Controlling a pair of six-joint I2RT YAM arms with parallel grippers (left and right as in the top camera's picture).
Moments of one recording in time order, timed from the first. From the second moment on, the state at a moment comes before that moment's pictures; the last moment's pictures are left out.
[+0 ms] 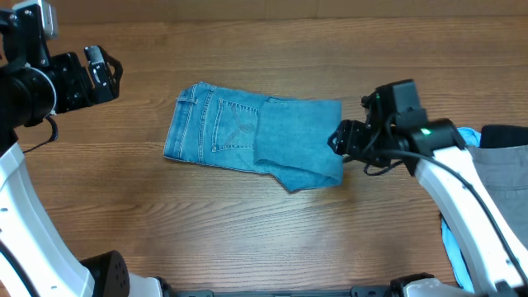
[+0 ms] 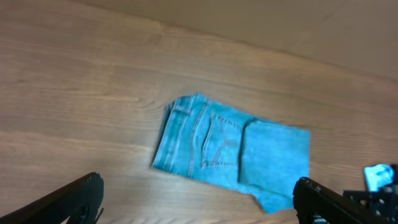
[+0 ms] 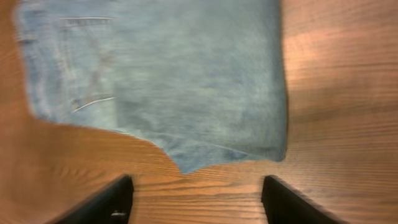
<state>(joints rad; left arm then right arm) 0.27 1.65 2.47 -1.67 0.35 -0.06 0.21 1.39 1.16 -0.90 -0.32 0.47</state>
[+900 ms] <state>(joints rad) 0.26 2.42 2.13 -1.47 0.59 0.27 0.21 1.31 1.16 -0.98 -0.38 0.47</state>
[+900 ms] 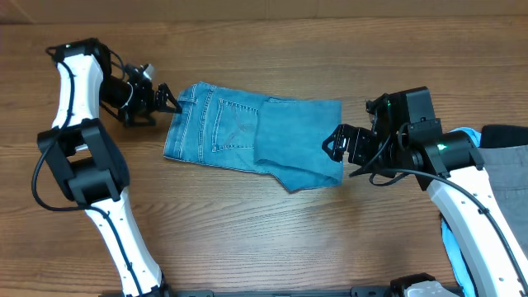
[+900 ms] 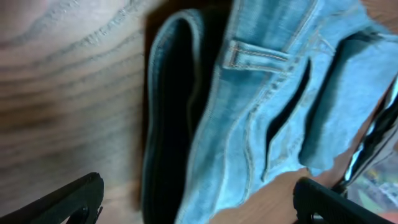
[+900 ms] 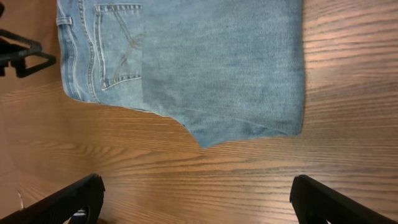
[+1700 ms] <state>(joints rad) 0.13 2.55 2.11 -1.50 0.56 0.23 0.21 1.31 1.16 -1.00 -0.38 0.47</state>
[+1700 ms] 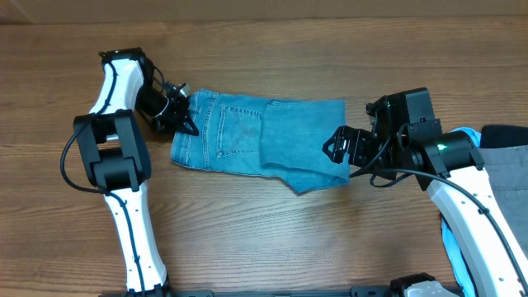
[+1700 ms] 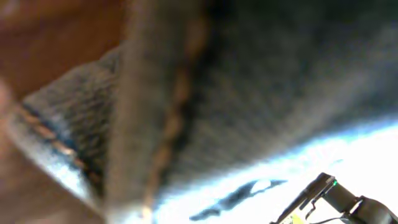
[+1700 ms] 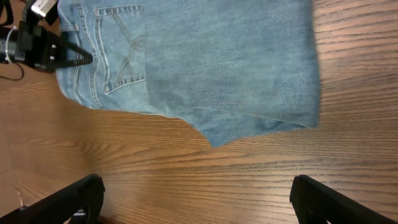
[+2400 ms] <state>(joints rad) -0.05 2.14 2.24 -1.57 0.28 0.00 0.21 1.31 1.16 -1.02 -0.38 0.47</state>
